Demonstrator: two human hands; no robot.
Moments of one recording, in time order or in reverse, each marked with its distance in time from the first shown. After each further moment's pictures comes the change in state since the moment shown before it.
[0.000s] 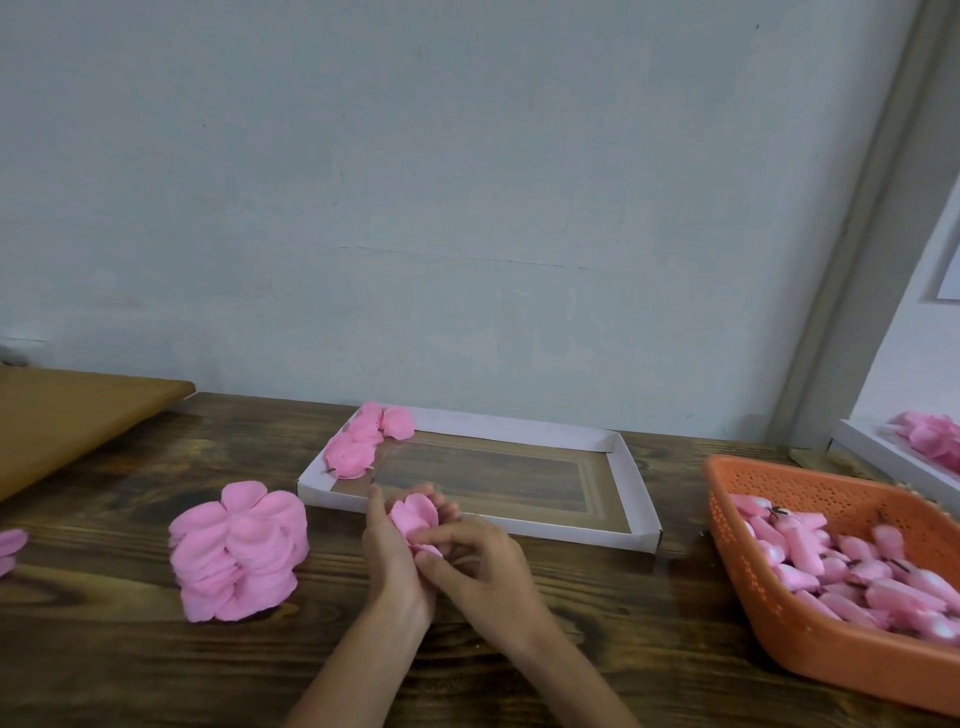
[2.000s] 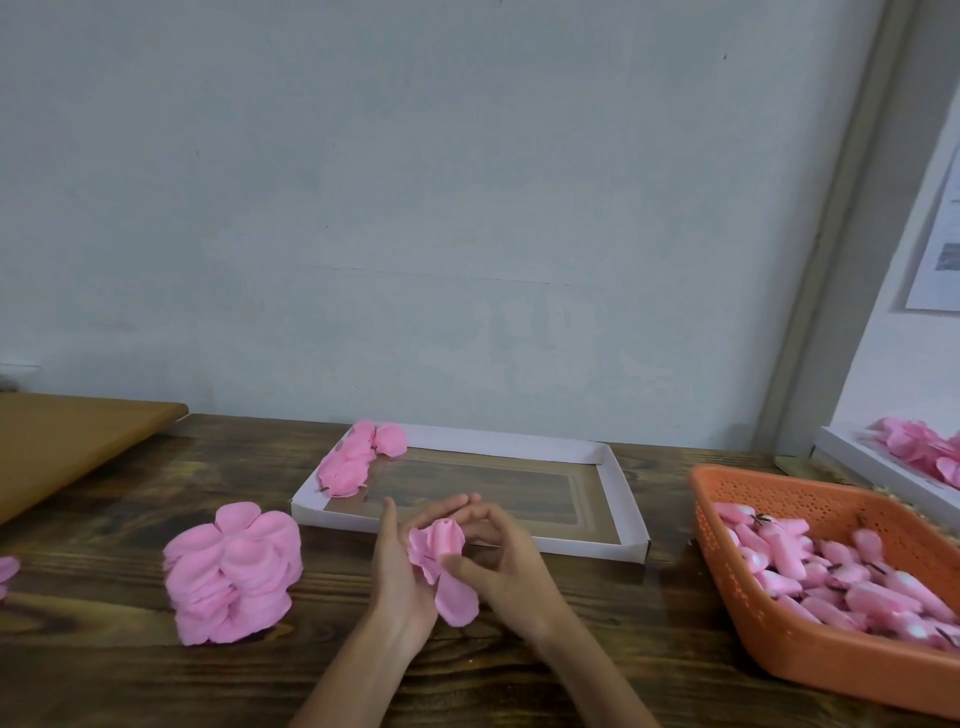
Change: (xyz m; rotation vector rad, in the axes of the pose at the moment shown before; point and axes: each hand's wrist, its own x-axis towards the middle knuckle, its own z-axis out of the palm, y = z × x) left_hand 0.000 -0.003 -0.003 0.249 -0.199 0.025; right_hand 0.009 0.011 -0.028 0.211 -0.012 0.063
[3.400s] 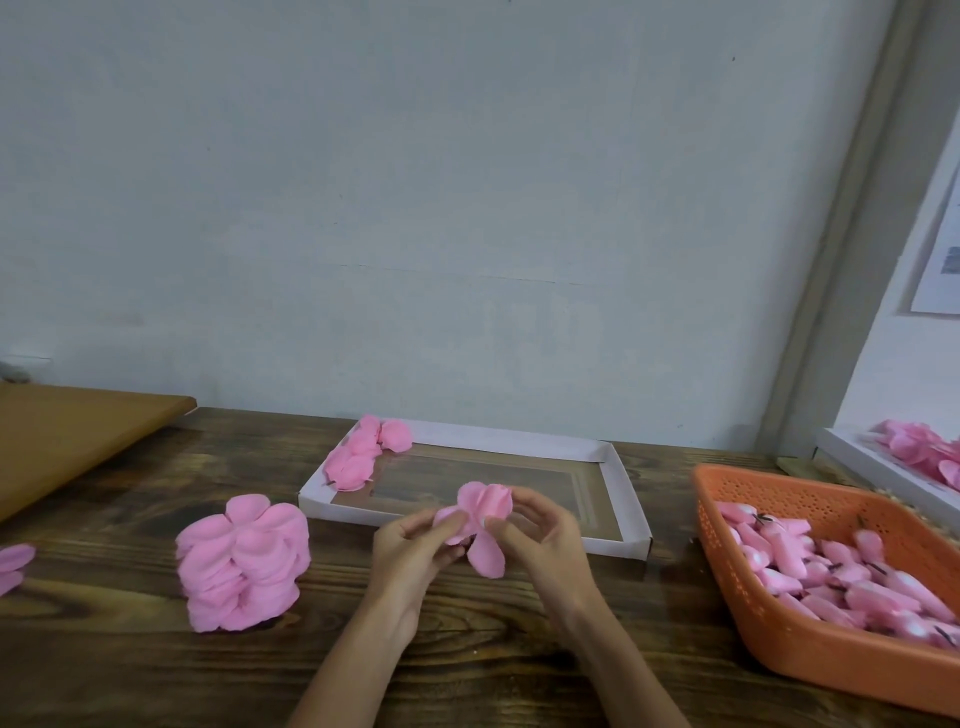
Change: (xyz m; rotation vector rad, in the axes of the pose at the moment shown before) left_hand -0.009 0.004 -0.009 0.291 0.018 0.105; right_hand 0.002 0.001 -0.025 0.275 0.146 -0.043
